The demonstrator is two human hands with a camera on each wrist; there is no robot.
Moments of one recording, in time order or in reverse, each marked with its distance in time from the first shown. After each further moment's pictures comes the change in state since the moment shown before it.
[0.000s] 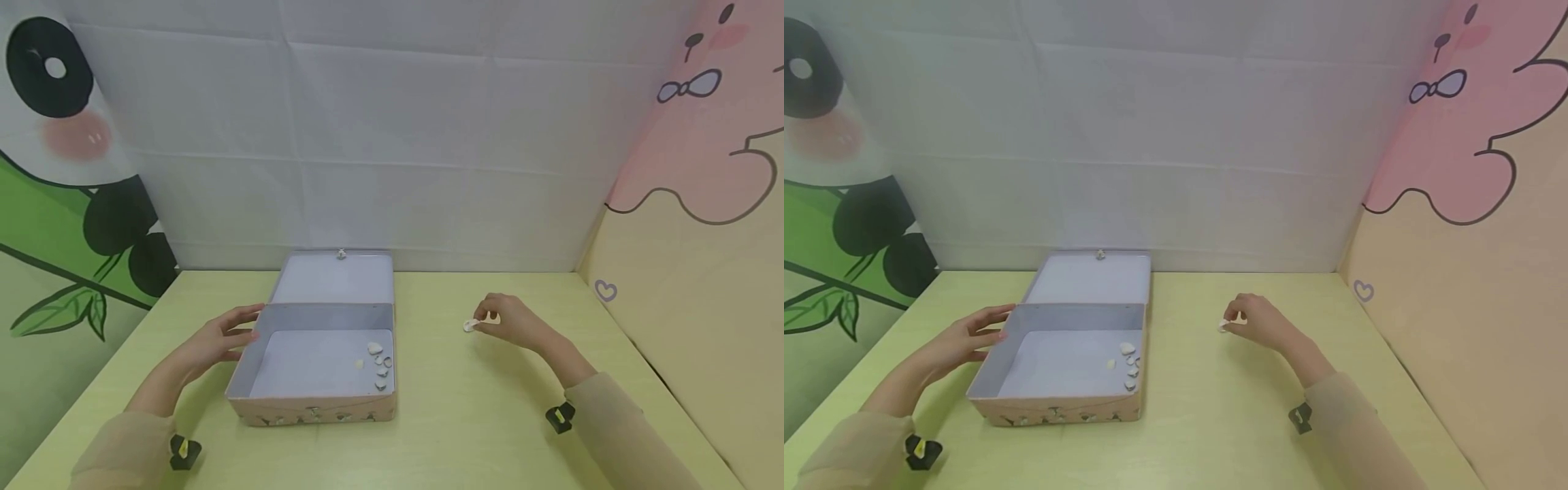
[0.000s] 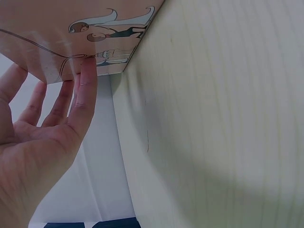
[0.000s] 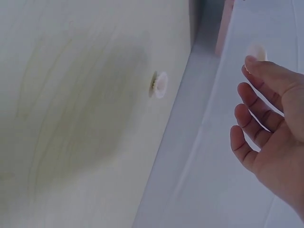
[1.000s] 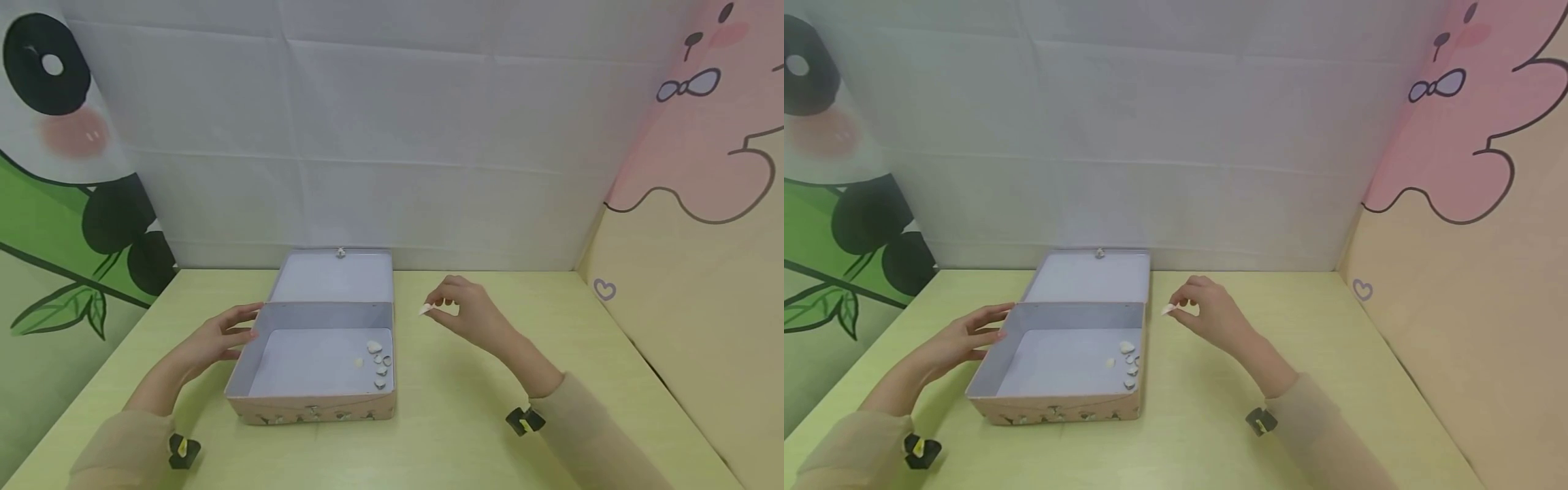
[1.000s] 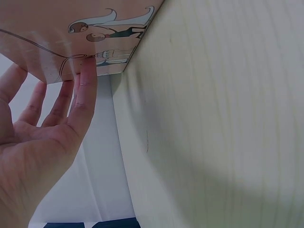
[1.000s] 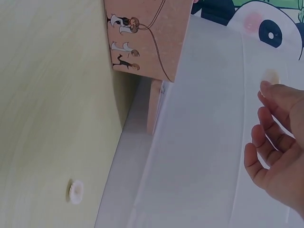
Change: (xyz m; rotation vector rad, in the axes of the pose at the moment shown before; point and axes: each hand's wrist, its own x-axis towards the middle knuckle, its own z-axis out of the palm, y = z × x) left_hand -0.002 0.002 0.001 -0.019 0.001 0.007; right_hand 0.027 -0.098 -0.002 0.114 0.265 -0.153
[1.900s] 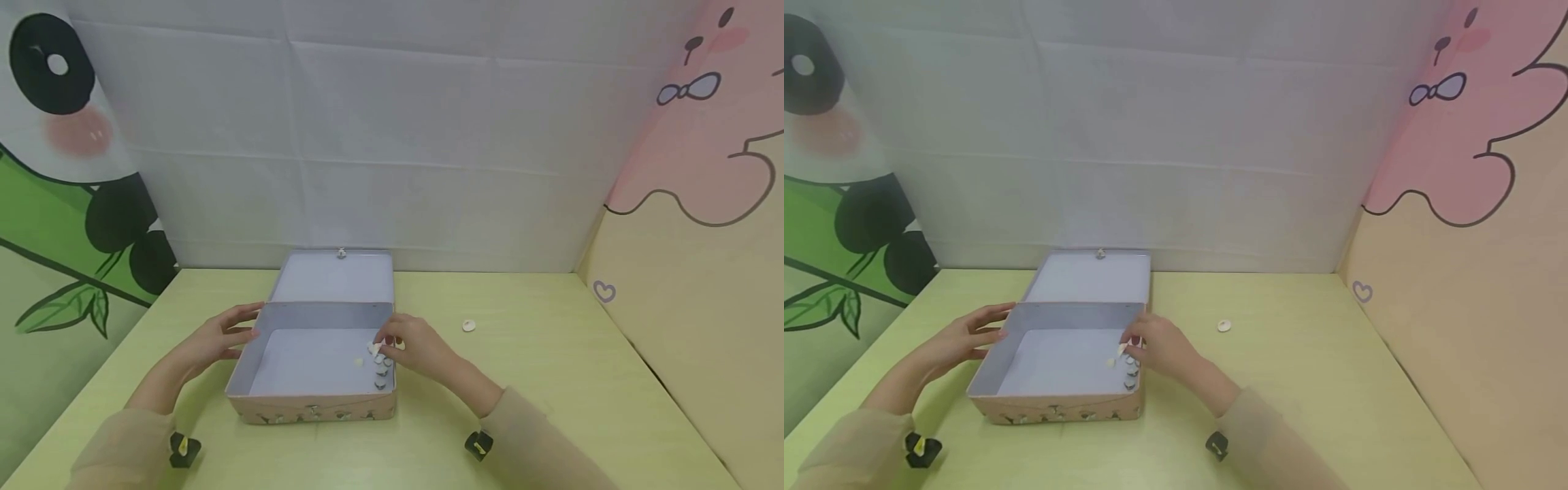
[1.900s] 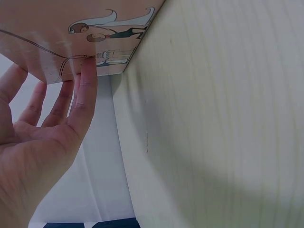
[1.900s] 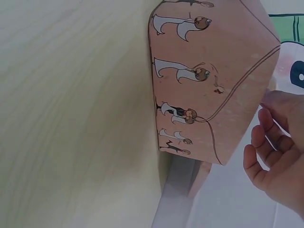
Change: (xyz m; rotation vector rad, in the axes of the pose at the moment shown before) left_hand 0.000 -0.001 -0.002 -0.008 -0.014 0.009; right_hand 0.003 -0.027 0.082 0.015 -0.223 0.002
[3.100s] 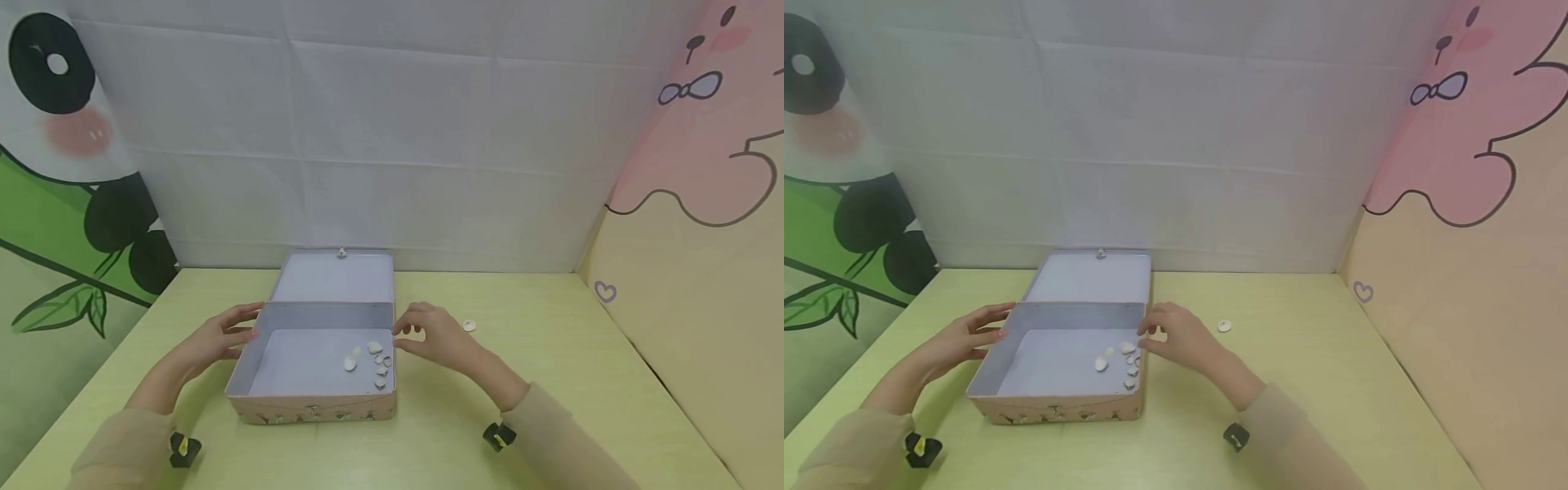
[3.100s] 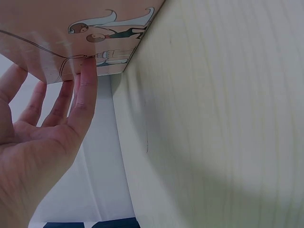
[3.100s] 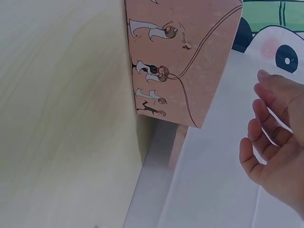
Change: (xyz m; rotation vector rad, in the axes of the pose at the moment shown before) left_hand 0.003 -0.001 0.002 0.005 0.009 -0.006; right_hand -0.012 0.012 -0.034 -0.001 0.044 -0.079
